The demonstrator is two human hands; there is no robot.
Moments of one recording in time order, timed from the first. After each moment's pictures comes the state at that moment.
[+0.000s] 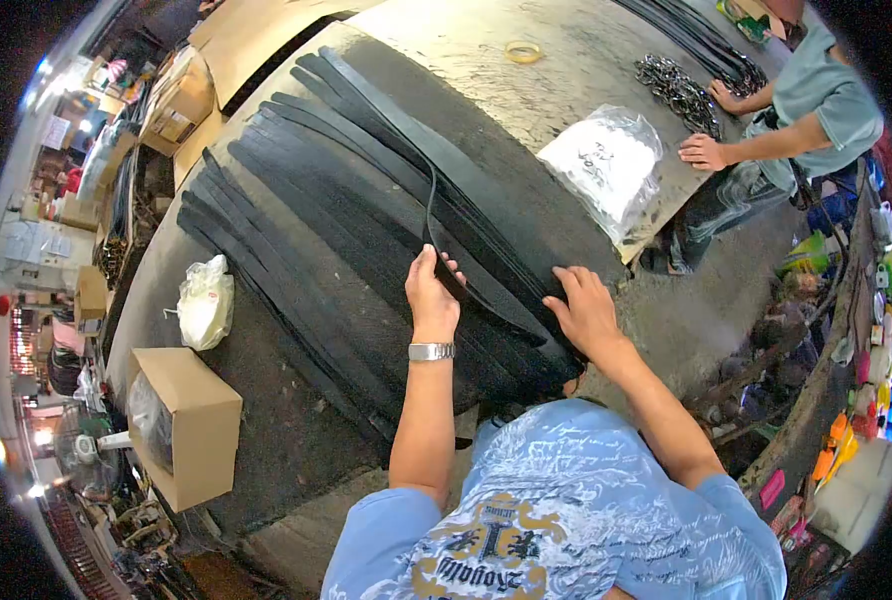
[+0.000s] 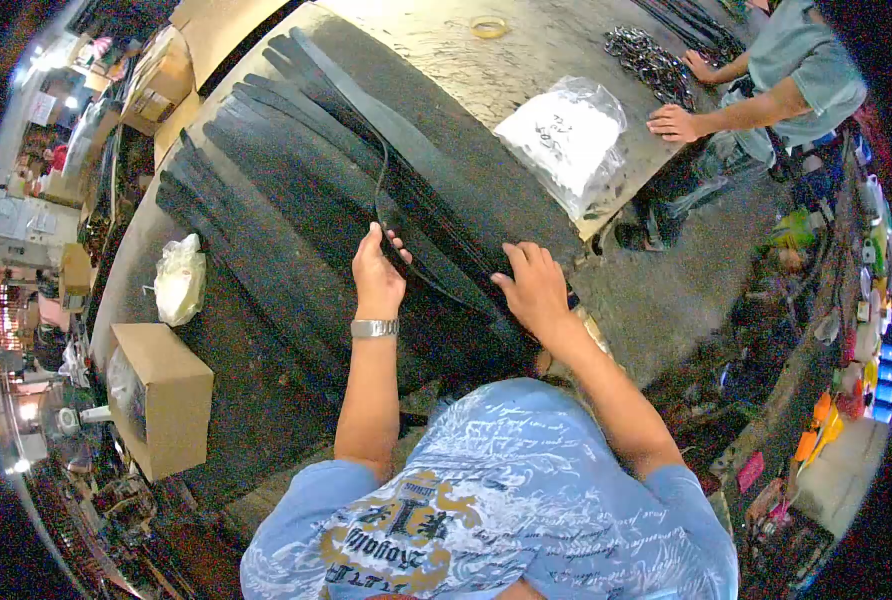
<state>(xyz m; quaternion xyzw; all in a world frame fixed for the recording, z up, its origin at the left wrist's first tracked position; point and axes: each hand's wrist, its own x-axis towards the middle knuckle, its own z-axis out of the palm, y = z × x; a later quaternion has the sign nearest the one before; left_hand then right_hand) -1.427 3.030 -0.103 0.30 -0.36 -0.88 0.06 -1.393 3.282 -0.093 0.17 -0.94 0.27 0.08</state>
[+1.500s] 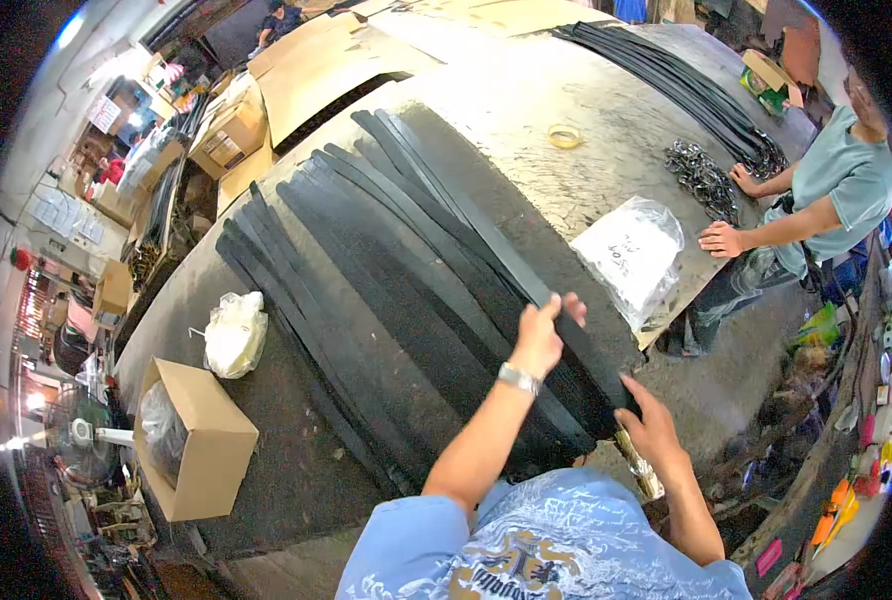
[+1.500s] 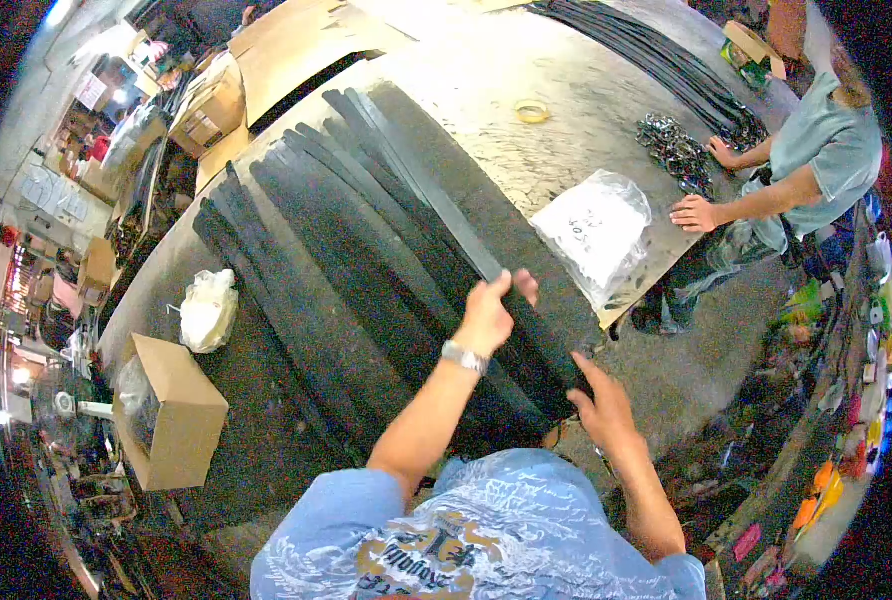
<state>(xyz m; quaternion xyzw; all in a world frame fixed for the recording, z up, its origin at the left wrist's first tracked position) -1.493 3.134 -0.099 0.21 -0.24 -0.94 -0.12 -1.349 3.344 -0.024 0.03 -0.90 0.41 -0.12</state>
